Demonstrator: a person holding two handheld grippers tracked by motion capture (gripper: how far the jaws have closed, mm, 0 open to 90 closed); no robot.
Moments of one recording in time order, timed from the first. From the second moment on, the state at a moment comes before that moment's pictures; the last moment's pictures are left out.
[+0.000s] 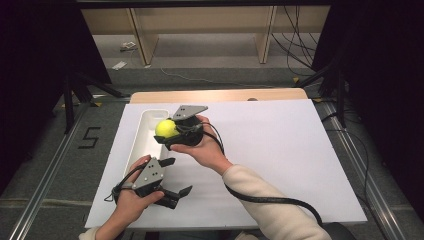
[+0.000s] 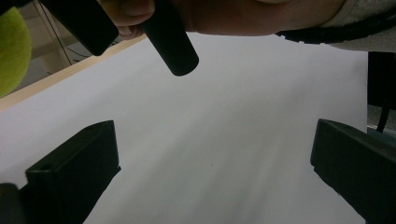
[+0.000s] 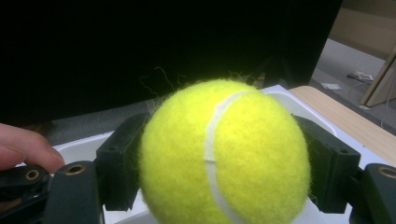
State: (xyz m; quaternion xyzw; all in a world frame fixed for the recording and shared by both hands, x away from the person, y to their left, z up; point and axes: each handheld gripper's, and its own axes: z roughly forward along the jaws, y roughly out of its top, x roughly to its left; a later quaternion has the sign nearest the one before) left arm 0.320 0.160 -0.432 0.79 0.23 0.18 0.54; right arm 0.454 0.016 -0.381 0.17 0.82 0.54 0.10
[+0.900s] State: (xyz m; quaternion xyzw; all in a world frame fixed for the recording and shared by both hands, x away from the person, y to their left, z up) left arm 0.320 0.160 -0.432 0.79 0.23 0.18 0.54; right arm 0.459 0.028 -0.381 0.16 0.82 0.54 0.10
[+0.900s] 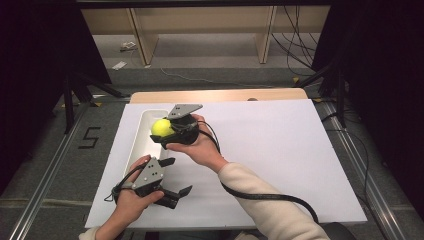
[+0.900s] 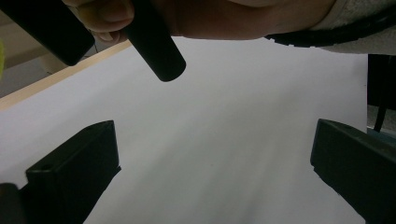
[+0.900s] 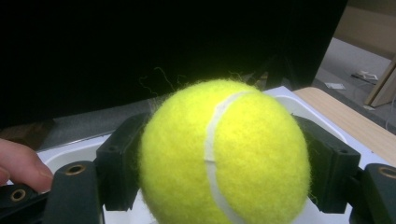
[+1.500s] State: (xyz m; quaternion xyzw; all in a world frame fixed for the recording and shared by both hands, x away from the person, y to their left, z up) left arm 0.320 0.161 -0.432 0.79 0.23 0.18 0.54; right arm 0.462 0.035 -0.381 0.16 0.82 0.54 0.09
